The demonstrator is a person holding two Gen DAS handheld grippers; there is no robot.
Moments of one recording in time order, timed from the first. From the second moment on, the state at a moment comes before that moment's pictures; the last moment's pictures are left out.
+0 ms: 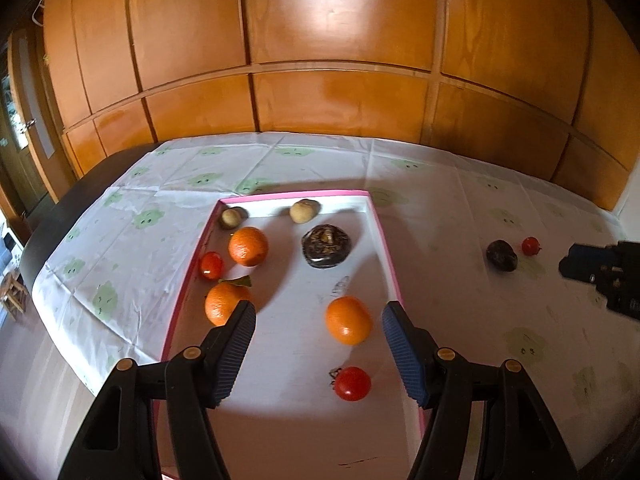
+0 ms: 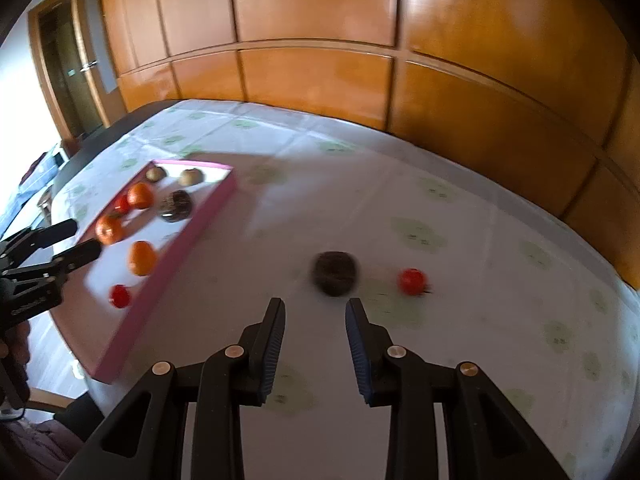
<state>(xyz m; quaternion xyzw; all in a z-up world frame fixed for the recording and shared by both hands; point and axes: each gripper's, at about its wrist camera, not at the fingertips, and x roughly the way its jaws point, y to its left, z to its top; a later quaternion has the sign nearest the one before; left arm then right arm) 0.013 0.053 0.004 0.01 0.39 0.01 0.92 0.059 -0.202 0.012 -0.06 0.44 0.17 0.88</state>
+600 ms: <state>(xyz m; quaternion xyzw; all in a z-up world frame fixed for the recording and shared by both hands) 0.027 -0.003 0.004 0.04 0.40 -0.05 0.91 0.088 -0.322 -0.007 0.07 0.46 0.02 0.89</state>
